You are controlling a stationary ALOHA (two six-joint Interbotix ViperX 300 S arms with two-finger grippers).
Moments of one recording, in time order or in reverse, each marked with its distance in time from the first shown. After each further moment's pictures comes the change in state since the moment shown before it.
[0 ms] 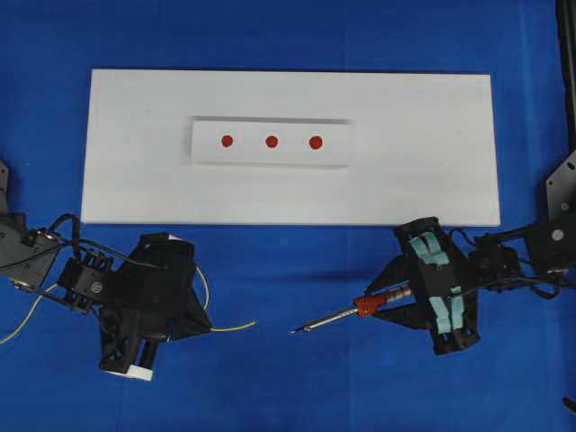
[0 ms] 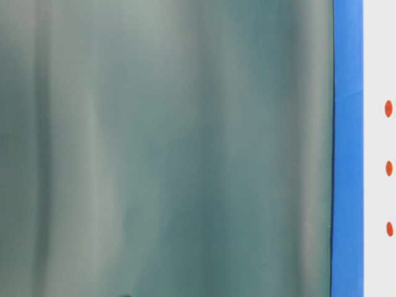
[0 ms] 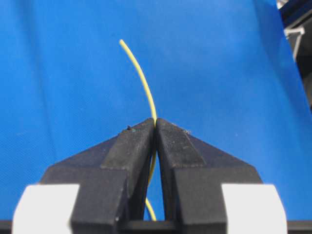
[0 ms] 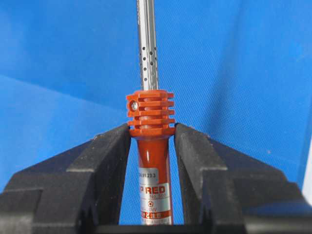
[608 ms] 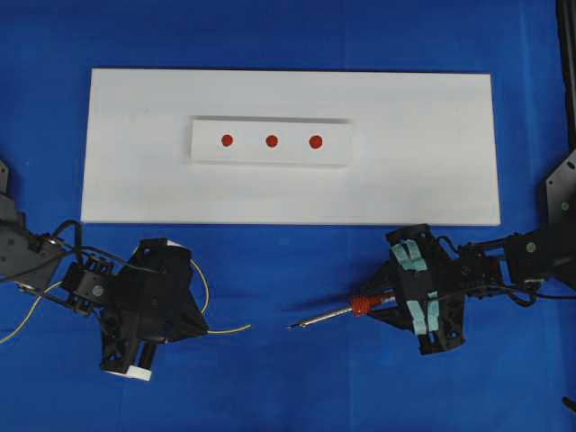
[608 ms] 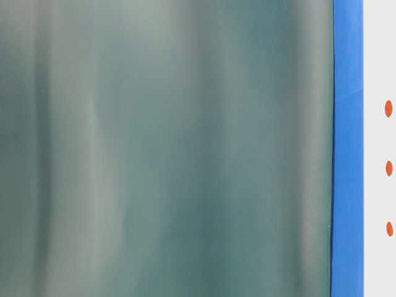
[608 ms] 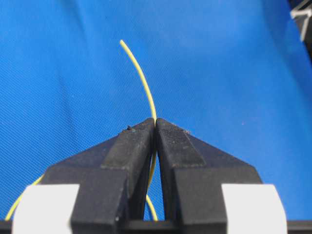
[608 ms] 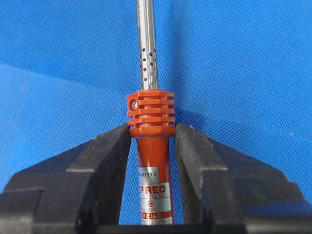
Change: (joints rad) left arm -0.012 0.069 0.029 0.000 -0.077 -0.006; right arm 0.014 0.129 -0.008 0.038 -0.066 0.017
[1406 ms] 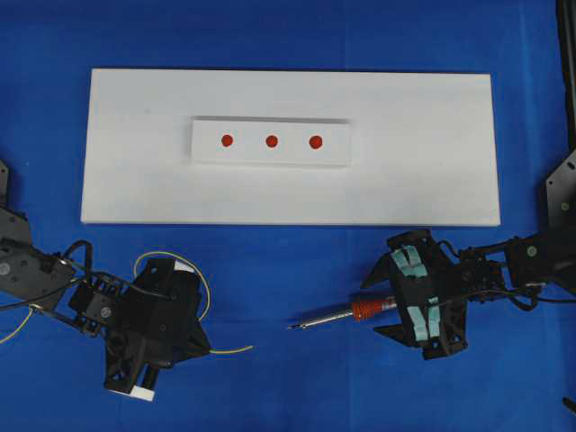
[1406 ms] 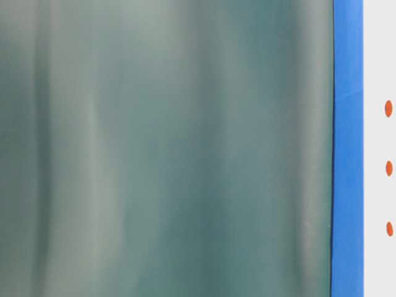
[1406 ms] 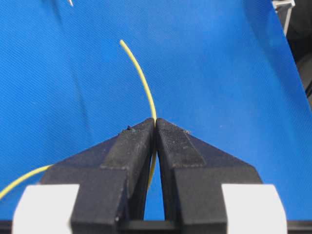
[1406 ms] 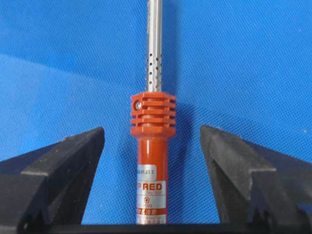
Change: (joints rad) left arm -0.049 0.055 -0.044 -0.002 0.000 -0.025; right arm 0.012 0.000 -0.003 -0.002 0.026 0.002
